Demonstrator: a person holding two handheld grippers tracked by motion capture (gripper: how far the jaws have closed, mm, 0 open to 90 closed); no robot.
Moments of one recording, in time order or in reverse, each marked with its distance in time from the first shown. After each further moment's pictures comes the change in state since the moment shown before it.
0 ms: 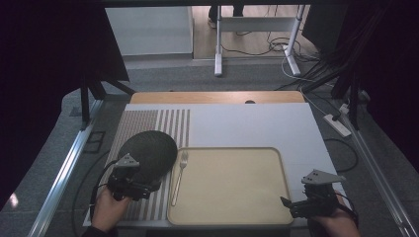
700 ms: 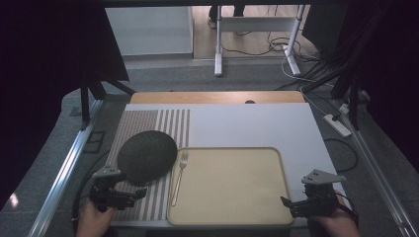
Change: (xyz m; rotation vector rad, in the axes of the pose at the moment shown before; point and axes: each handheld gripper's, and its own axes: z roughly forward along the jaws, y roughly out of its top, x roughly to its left) left arm 0.011 -0.035 -0.028 -0.041 0.002 -0.090; right arm 0.000 0.000 0.000 0.002 -0.006 0.004
